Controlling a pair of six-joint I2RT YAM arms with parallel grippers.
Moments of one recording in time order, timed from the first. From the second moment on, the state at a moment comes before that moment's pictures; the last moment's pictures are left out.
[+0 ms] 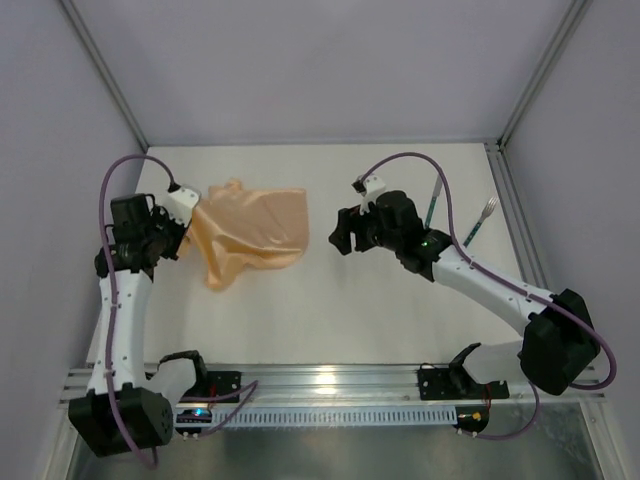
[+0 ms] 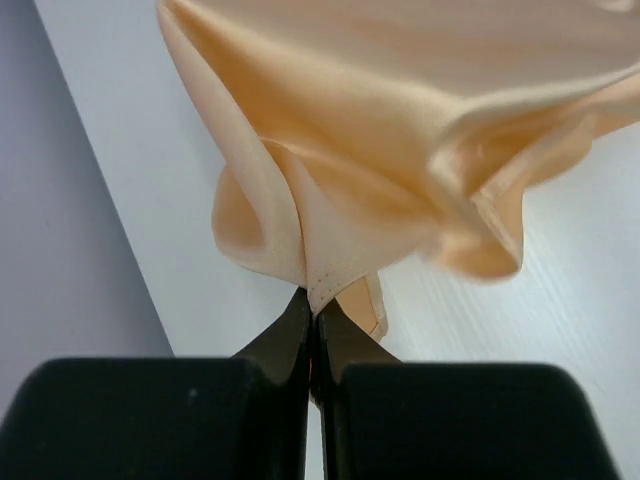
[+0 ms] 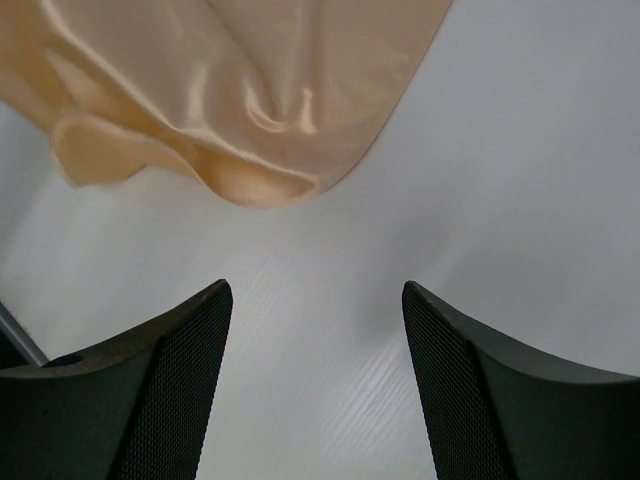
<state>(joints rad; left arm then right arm) 0.18 1.07 0.99 -0.66 0.20 0.62 0.64 1.33 0.95 -0.10 -0.11 0.27</state>
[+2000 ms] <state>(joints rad) 0.17 0.95 1.10 -0.92 0.29 0.36 1.32 2.13 1.46 -0.15 0.09 -0.02</state>
